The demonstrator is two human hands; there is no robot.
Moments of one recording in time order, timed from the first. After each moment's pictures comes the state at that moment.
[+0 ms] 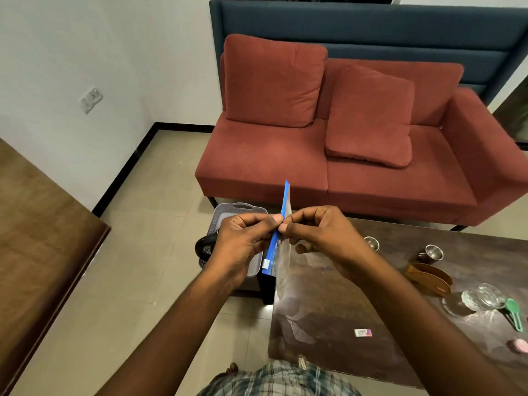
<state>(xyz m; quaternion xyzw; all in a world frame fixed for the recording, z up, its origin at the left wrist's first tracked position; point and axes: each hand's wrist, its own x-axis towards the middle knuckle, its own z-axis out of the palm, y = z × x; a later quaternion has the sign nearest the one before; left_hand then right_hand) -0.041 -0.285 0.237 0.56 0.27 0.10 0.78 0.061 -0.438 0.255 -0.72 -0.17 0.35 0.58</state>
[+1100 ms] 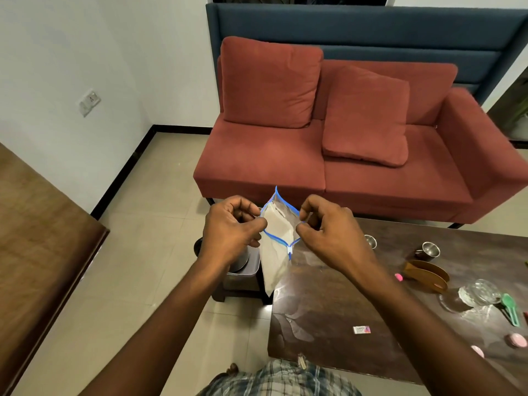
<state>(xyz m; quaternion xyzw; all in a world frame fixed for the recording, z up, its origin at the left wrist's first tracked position) -0.039 -0.271 0.241 0.72 0.29 0.18 0.60 0.054 -0.447 0.252 -0.88 -0.26 0.09 0.38</state>
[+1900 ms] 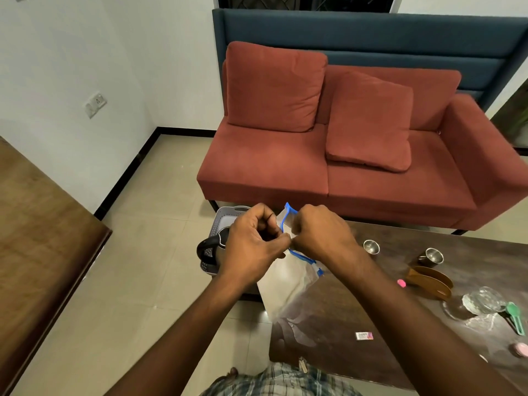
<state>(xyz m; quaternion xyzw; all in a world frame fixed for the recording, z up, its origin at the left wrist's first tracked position) -0.046 -0.298 0.238 0.77 0.21 0.20 0.57 0.068 -0.405 0.246 -0.95 -0.28 0.13 0.10</state>
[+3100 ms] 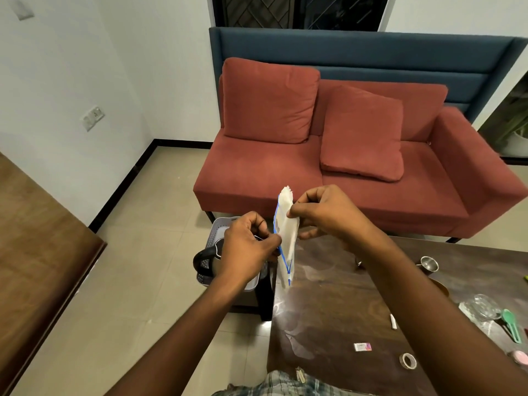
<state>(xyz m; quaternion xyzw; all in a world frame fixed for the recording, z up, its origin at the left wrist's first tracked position) -0.028 -0.288 0.230 0.77 0.27 0.18 0.55 0.090 -0.418 0.294 -0.79 -0.17 0.28 0.51</state>
